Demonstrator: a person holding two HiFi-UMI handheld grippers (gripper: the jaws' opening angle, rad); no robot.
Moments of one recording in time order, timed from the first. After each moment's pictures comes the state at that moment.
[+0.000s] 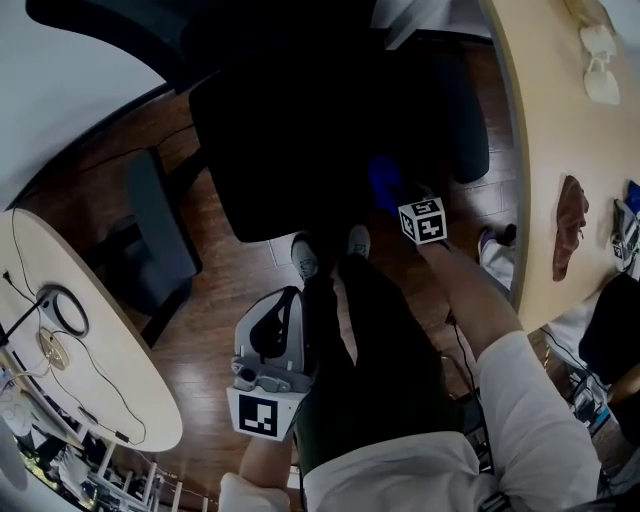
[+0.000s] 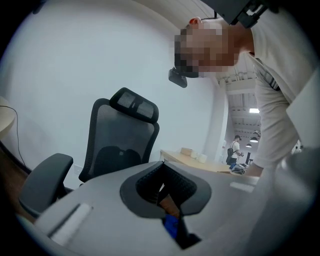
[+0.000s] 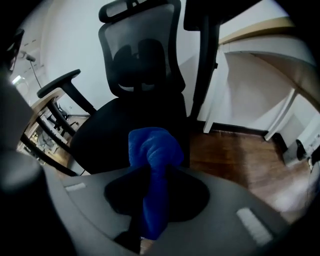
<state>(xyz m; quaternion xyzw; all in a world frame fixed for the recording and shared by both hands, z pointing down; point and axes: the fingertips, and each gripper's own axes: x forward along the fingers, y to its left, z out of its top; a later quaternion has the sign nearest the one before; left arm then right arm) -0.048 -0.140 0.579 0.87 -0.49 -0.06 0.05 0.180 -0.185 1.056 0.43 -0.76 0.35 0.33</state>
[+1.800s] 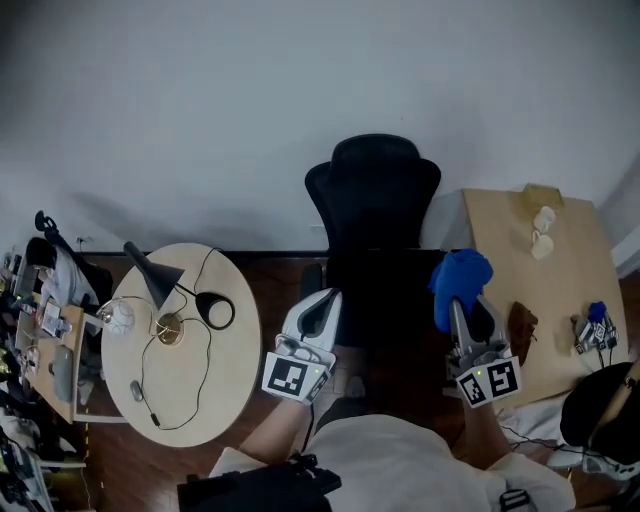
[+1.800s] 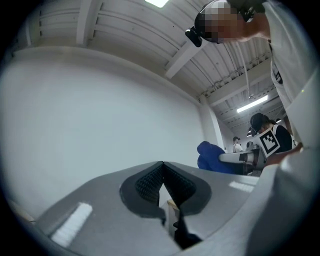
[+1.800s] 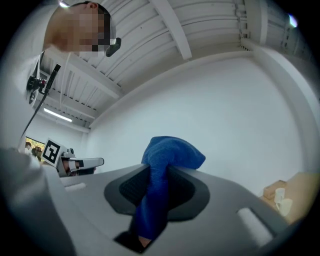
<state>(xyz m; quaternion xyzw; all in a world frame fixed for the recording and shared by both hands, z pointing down) -0.070 0.115 0.100 0.84 -0.53 -0.09 -0.11 0.139 0.089 0.081 0.41 -0.90 -0.05 -0.16</state>
